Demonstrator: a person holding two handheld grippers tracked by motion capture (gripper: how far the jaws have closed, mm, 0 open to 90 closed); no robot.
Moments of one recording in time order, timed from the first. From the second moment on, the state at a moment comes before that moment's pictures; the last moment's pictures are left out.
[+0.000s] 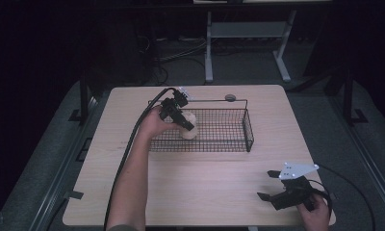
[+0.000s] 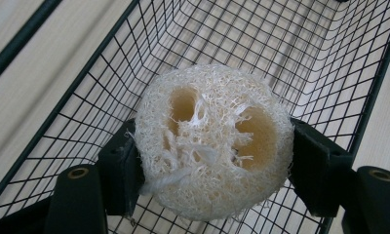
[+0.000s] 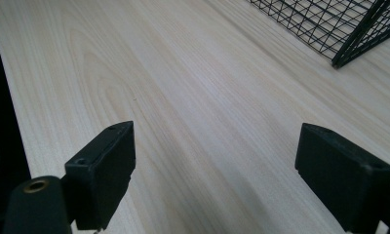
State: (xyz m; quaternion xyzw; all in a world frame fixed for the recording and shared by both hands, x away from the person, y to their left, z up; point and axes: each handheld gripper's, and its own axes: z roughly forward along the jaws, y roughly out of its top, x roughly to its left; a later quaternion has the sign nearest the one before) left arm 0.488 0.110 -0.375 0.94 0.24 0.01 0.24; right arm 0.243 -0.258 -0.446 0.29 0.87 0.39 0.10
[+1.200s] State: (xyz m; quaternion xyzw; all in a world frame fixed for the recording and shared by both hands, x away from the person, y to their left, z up) left arm 0.487 0.113 -0.390 0.94 0.25 0.01 0.22; right arm 0.244 -0.257 -0.445 0.29 0.87 0.39 0.10
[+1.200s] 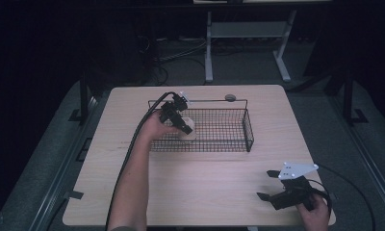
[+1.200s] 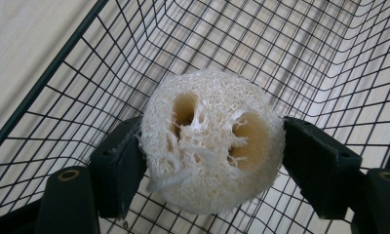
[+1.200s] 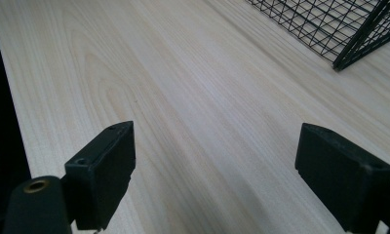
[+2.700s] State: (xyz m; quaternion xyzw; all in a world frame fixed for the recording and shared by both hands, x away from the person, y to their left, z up) left arm 0.424 0.149 -0.333 0.94 0.22 0.03 0.27; right arm 0.244 -0.252 -0.444 0.29 0.87 0.39 0.11
